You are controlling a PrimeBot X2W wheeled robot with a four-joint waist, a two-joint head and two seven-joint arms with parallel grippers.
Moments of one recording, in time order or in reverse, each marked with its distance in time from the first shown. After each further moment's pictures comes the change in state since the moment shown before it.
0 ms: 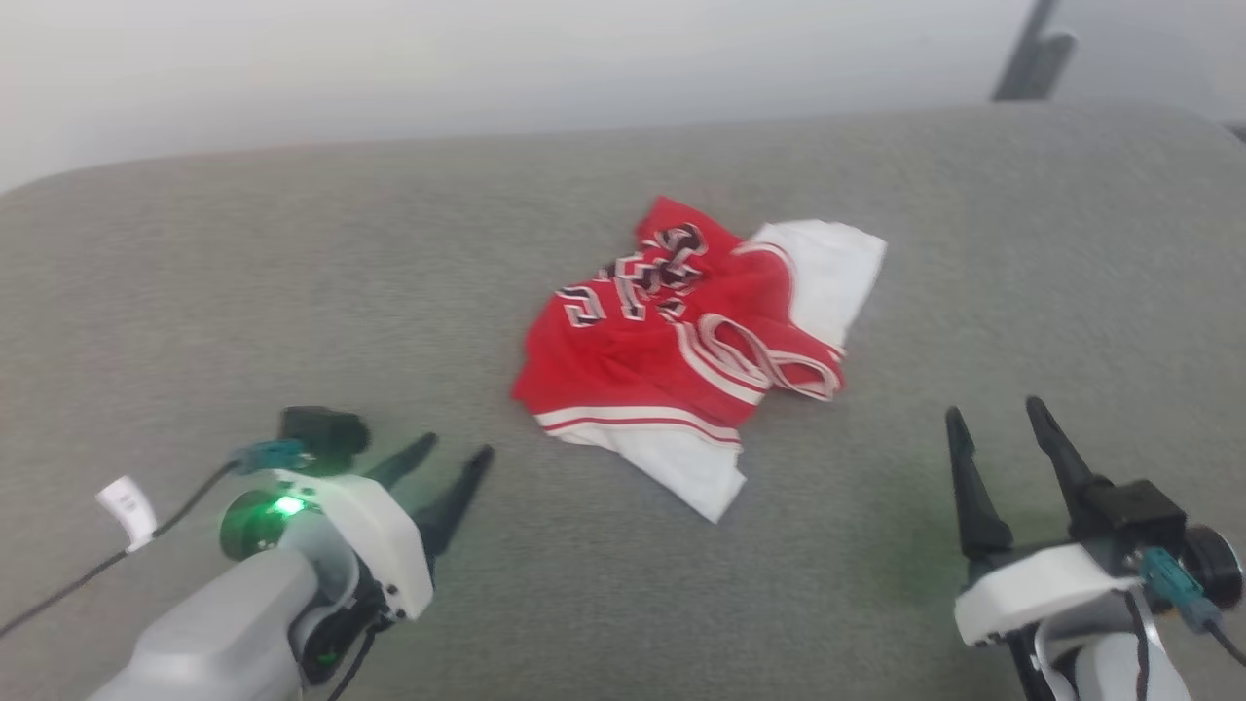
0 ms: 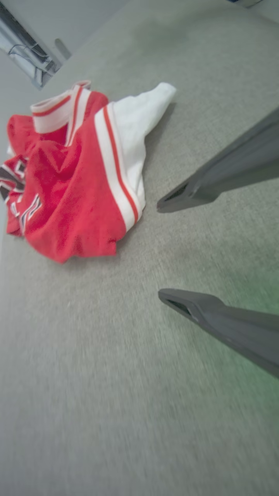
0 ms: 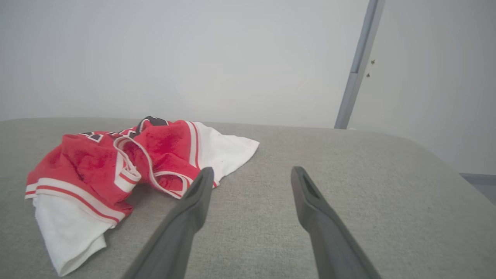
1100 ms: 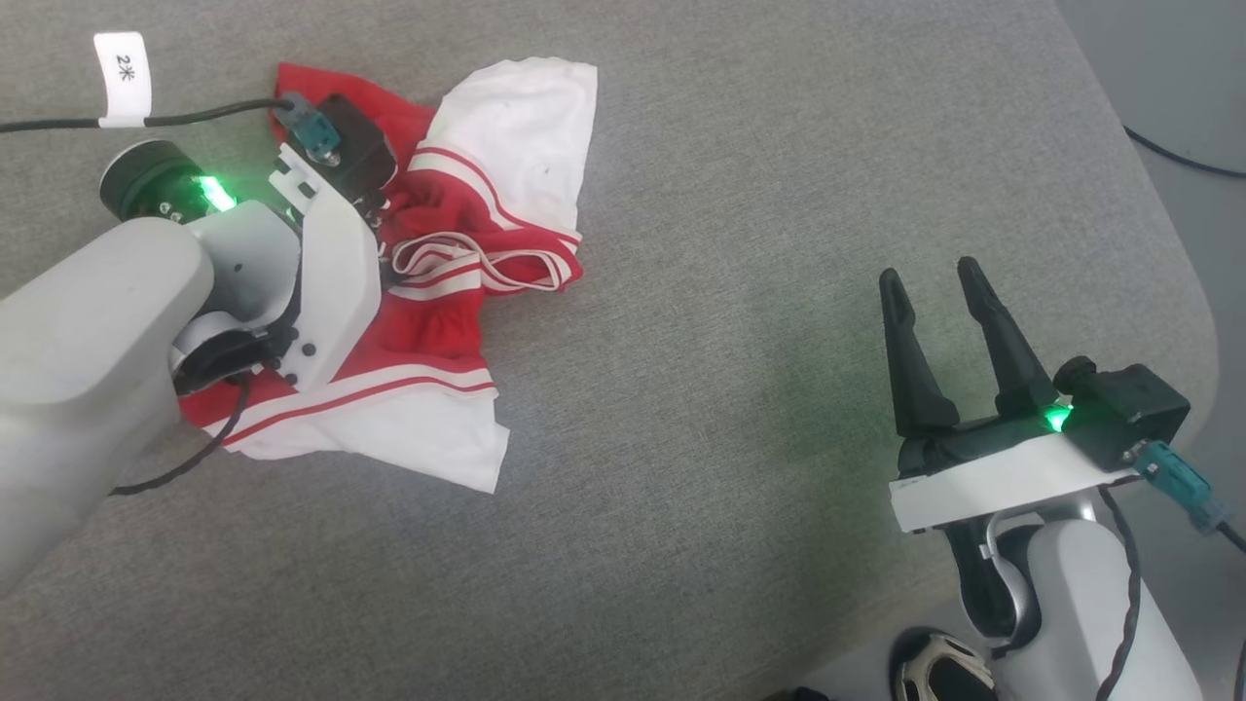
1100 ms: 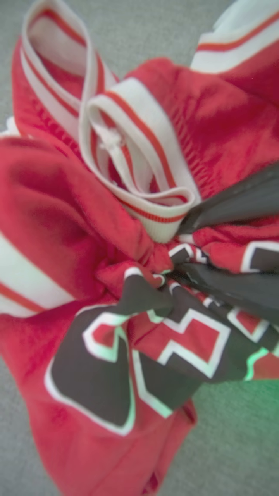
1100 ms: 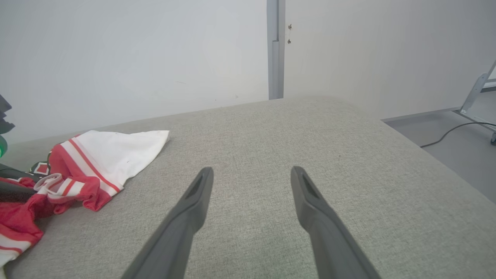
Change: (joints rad) left arm -0.501 0.187 -0.063 -0.209 0.249 -0.013 0.751; right arm -0.170 0.007 0.149 -0.060 0.260 0.000 0.000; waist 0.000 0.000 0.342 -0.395
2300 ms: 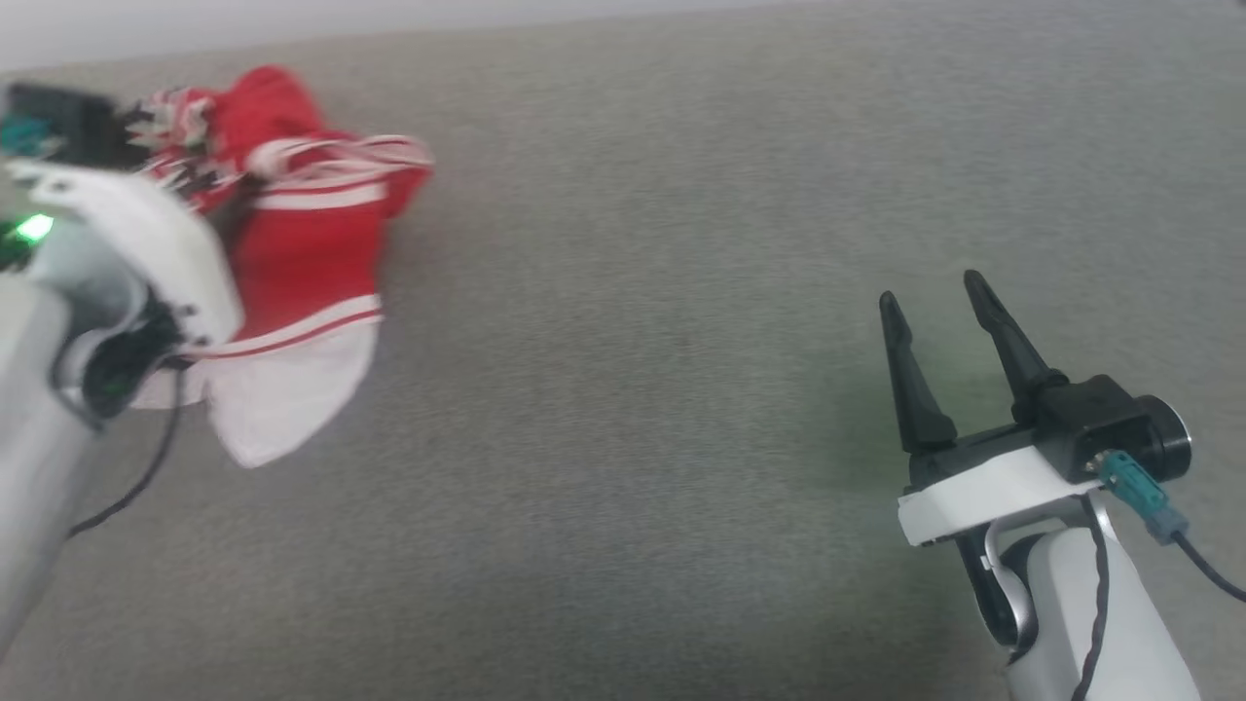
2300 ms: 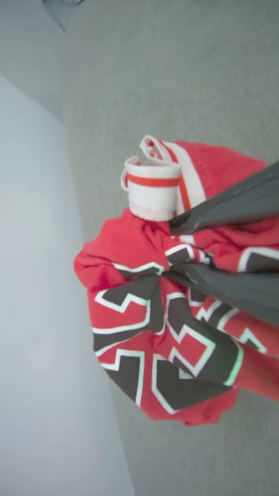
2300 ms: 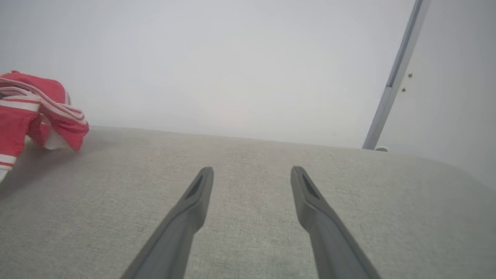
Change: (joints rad) left arm 0.300 -0.039 0.610 0.131 0.013 0.014 -0.316; right arm 0.009 -0.002 -0.036 0.026 -0.244 0.000 0.000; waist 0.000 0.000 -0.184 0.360
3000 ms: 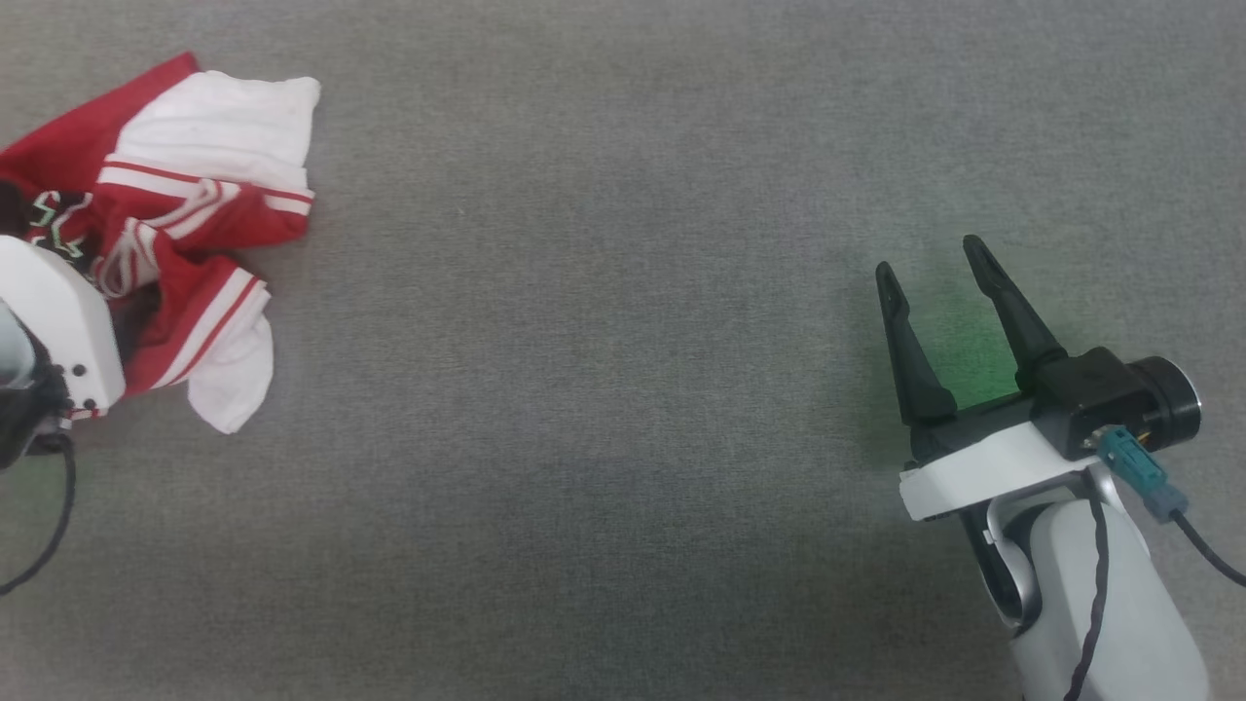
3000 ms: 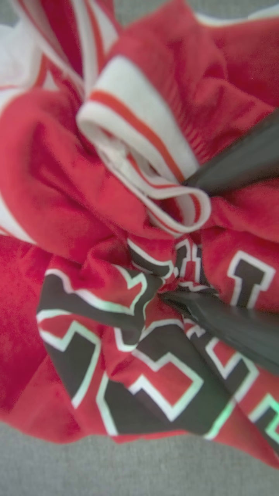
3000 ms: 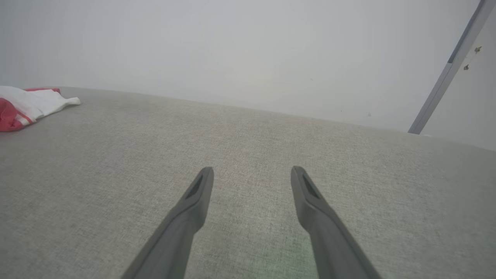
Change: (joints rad) left arm 0.065 0.003 0.149 0.224 0.148 -0.003 0.208; right arm -0.049 -0.033 0.026 -0.011 -0.024 0.000 0.000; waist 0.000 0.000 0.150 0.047
